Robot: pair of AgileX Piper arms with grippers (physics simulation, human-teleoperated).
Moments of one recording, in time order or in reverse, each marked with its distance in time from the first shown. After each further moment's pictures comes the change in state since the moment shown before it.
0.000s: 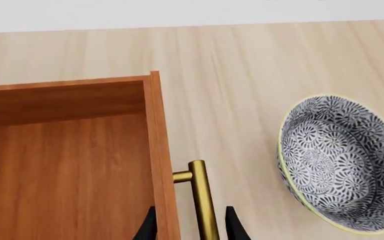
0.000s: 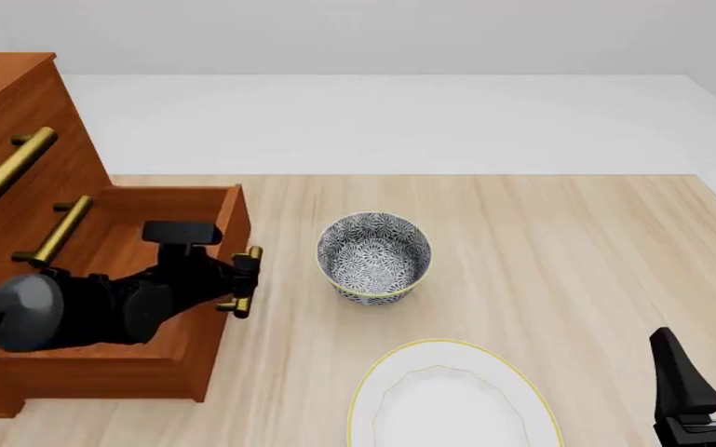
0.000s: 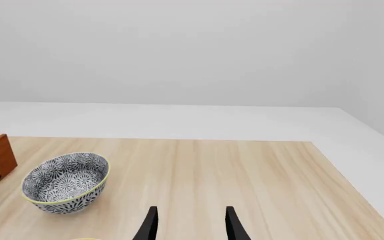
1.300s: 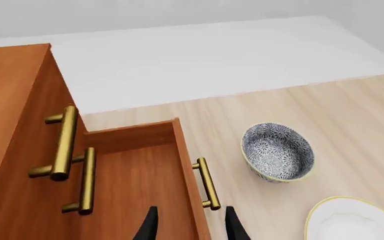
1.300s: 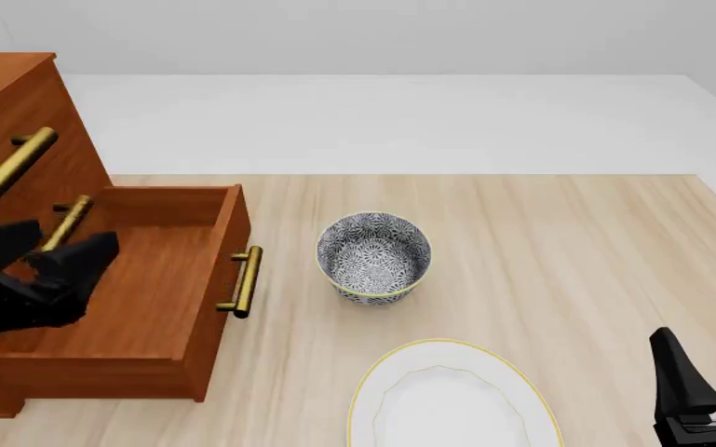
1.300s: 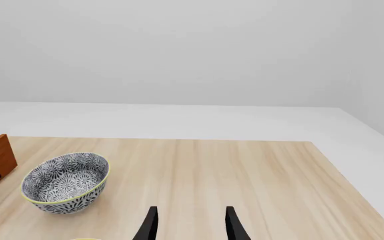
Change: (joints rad) left arm 0.084 -1.071 0.071 0.664 -0.032; right arm 0.000 0.000 0.000 0.000 0.000
